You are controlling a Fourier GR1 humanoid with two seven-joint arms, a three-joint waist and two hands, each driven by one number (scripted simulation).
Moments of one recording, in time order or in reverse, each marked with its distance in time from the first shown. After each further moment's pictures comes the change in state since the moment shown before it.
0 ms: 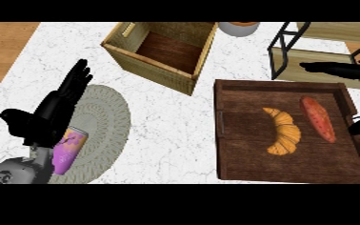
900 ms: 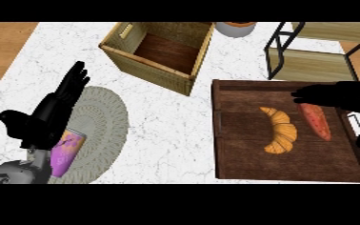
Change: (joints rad) left arm 0.022 -0.013 0.024 -0.010 -0.025 -0.008 0.018; right arm -0.077 -0.020 0.377 0.316 0.404 -0.394 -0.398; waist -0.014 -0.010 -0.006
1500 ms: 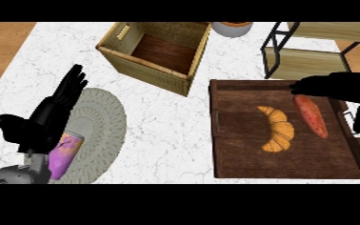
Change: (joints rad) left arm 0.034 -0.030 0.037 -0.016 -0.022 -0.031 0.007; right arm -0.147 0.120 0.036 0.306 0.209 -0.122 -0.074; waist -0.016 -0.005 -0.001
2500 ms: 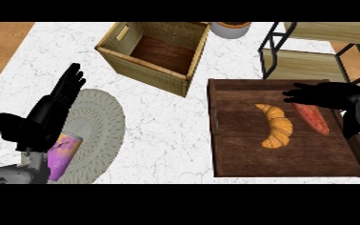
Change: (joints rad) left arm -0.005 -0.031 0.046 0.007 -0.032 -0.044 0.001; right arm -0.055 0.154 0.029 0.305 0.146 -0.099 -0.054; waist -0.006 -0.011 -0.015
